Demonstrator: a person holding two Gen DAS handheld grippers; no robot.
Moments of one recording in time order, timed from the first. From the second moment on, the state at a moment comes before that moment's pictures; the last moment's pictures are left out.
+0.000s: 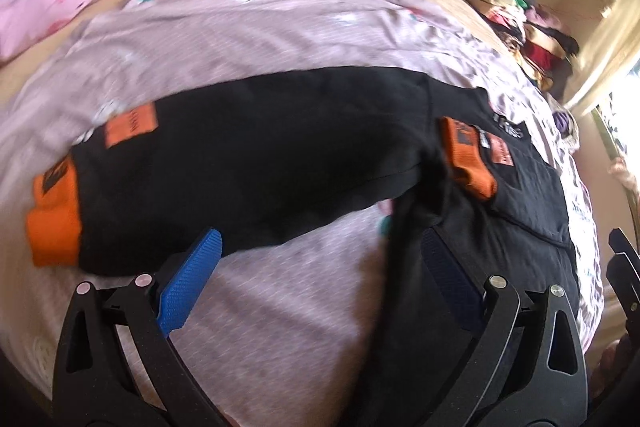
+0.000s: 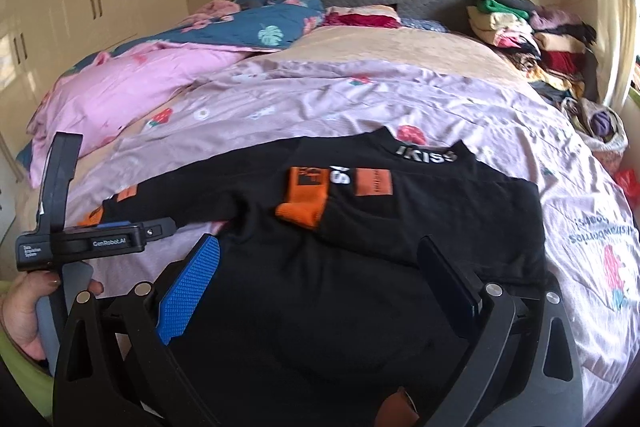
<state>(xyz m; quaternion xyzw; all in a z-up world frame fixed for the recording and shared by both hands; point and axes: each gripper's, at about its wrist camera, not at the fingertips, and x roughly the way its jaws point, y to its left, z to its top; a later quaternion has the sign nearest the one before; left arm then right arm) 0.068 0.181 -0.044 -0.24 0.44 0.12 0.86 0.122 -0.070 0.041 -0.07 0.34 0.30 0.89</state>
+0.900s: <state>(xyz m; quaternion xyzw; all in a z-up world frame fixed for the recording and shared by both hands) 0.019 0.284 -0.069 -0.39 0.37 0.21 0.82 0.095 -0.045 0.025 -0.08 0.36 0.32 0.87</state>
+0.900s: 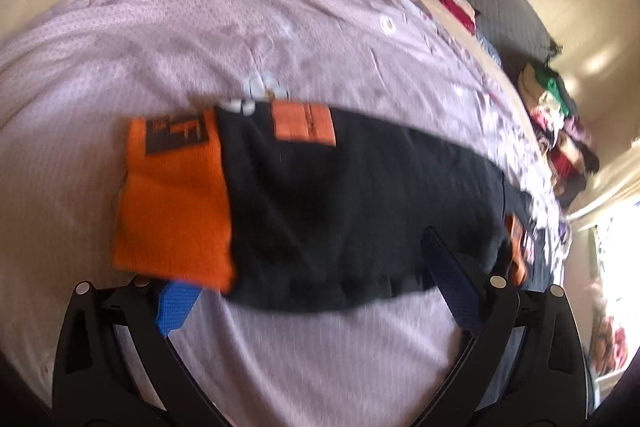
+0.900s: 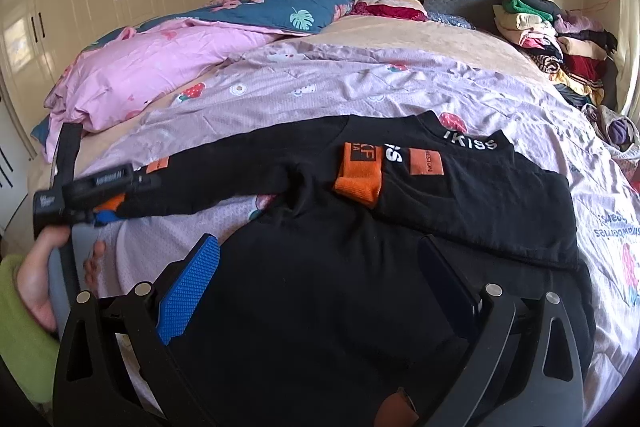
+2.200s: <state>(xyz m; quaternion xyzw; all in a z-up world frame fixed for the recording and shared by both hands) 0.154 0.162 0.089 -0.29 0.25 0.02 0.92 0.144 -0.182 0.020 0.08 0.38 0.20 0.90</state>
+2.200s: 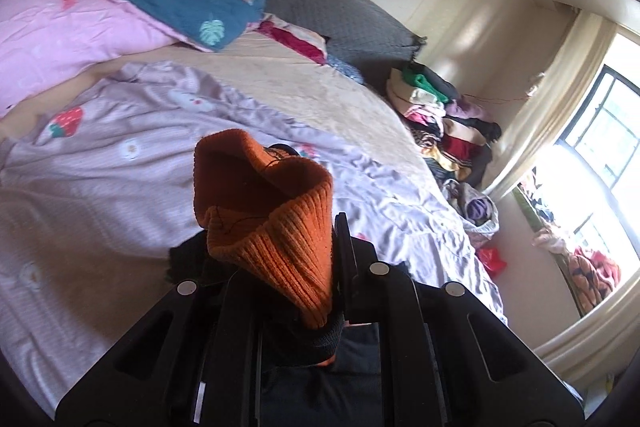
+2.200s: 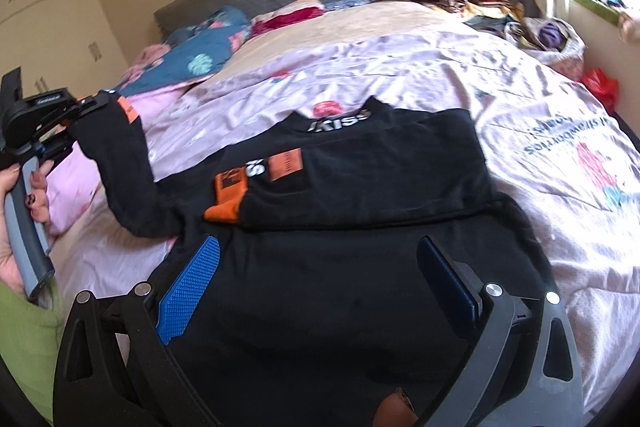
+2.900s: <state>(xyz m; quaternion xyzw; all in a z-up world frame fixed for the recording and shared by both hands) 0.200 0.046 0.080 -0.24 0.28 -0.11 0.93 0.157 -0.249 0.011 0.14 0.38 0.11 0.91</state>
